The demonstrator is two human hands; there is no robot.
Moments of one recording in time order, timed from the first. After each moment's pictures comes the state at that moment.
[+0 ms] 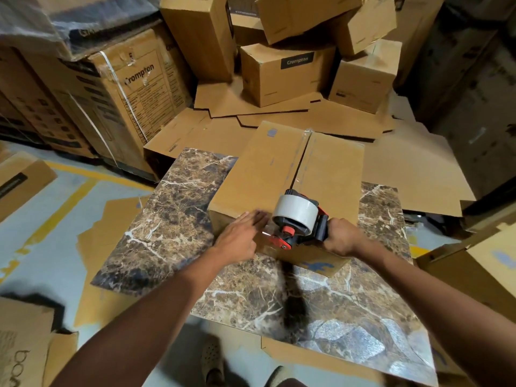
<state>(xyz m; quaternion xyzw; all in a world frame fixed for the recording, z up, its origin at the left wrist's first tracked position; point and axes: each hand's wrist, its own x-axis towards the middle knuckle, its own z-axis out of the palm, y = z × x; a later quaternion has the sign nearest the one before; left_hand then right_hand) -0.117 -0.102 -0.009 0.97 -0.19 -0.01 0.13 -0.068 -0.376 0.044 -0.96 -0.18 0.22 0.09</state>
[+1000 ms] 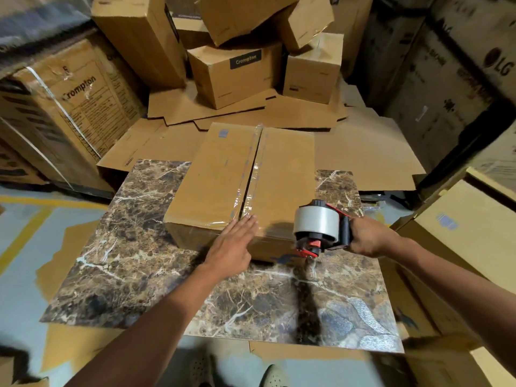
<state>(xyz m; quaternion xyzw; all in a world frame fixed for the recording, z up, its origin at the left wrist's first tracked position) -0.122 -0.180 -0.027 0.97 -0.25 0.00 0.08 -0.106 -0.512 0.067 -0.97 -0.08 0.22 0.03</state>
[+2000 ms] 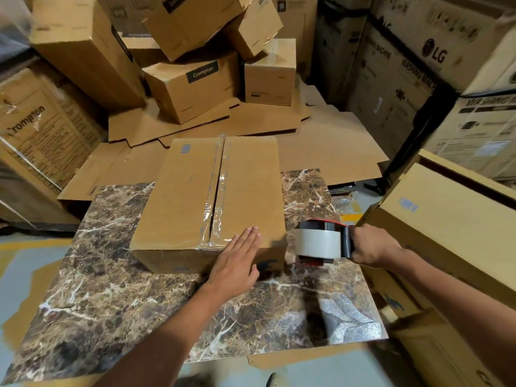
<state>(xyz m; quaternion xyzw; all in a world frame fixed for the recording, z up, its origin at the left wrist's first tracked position) -0.127 -0.242 -0.032 0.95 -0.31 -0.01 0.05 -0.145 -0.582 0.044 -0.99 -0.03 0.16 -0.02</state>
